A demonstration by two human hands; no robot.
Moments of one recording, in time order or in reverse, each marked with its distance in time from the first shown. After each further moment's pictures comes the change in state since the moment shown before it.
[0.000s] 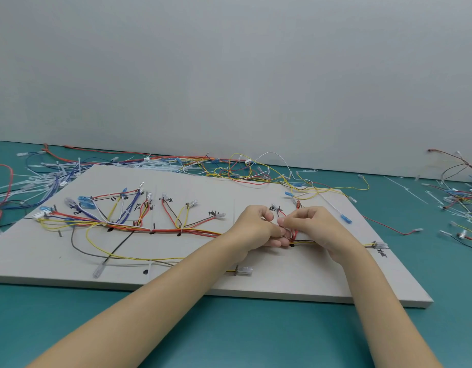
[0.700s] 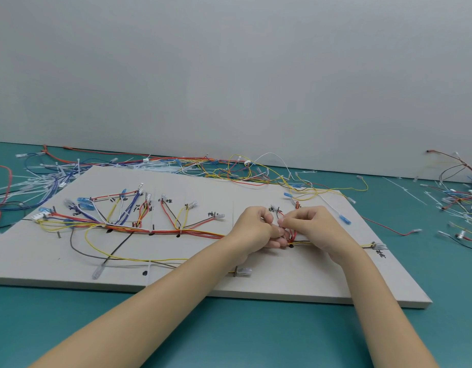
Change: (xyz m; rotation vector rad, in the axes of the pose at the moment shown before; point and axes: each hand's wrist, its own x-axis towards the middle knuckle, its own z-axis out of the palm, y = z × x) left_hand 0.000 -0.002 0.001 0.020 0.025 0.017; right_hand -0.003 -0.002 0.001 -0.018 0.009 -0.074
